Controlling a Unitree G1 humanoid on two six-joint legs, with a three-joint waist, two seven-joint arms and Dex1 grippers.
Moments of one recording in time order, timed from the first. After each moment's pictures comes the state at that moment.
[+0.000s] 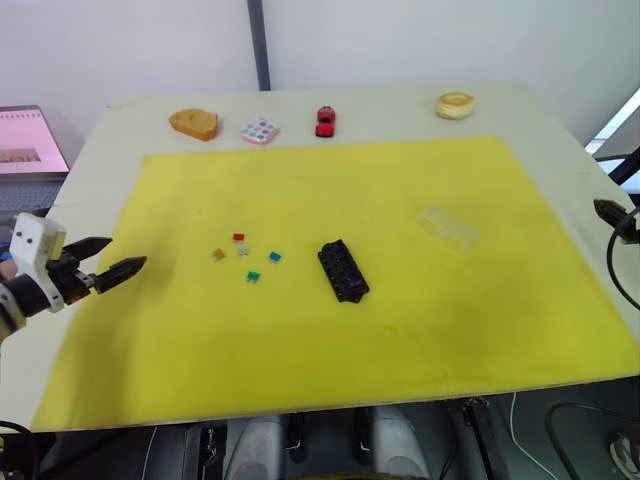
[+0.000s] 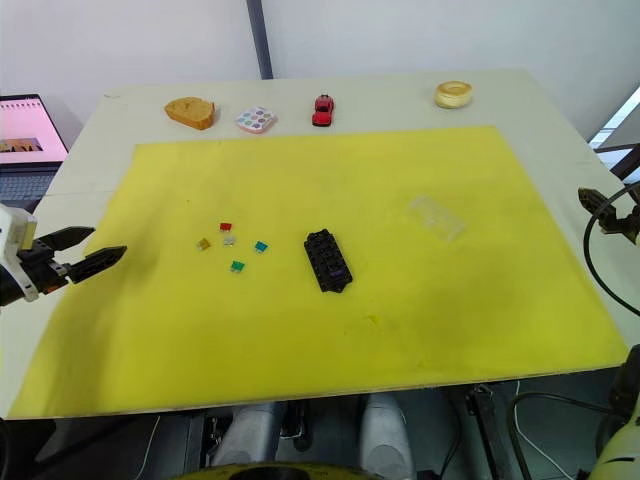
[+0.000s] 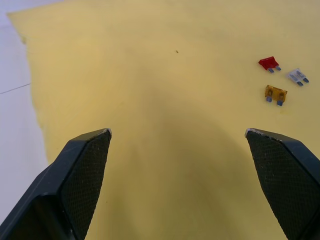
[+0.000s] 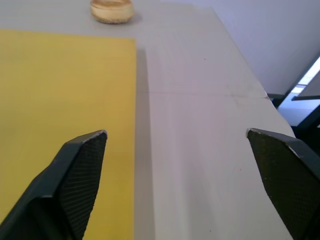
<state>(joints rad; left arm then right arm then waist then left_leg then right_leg) -0.11 0.89 0.46 0.20 -0.50 0.38 -0.98 -0.72 -1.06 -0.34 1.16 0.28 0.00 0.80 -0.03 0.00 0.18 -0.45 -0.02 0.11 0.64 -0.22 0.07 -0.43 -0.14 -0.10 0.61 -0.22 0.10</state>
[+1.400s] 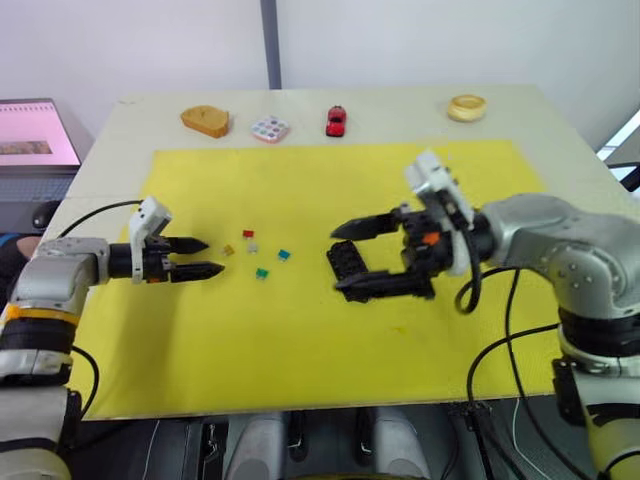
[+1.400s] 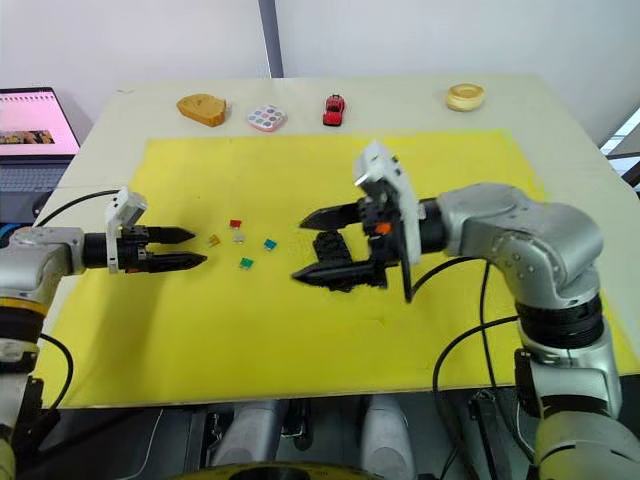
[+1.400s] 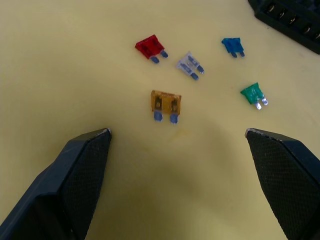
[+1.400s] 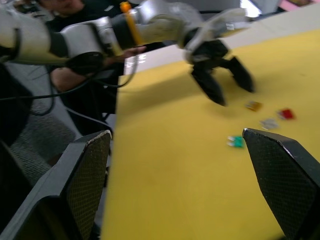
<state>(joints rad) -0.59 0.83 -0.02 0.47 -0.37 0.50 -1.34 -0.73 -0.68 0.03 -0.46 0.91 1.12 0.98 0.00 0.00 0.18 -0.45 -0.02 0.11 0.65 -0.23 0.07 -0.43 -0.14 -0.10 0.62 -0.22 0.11</state>
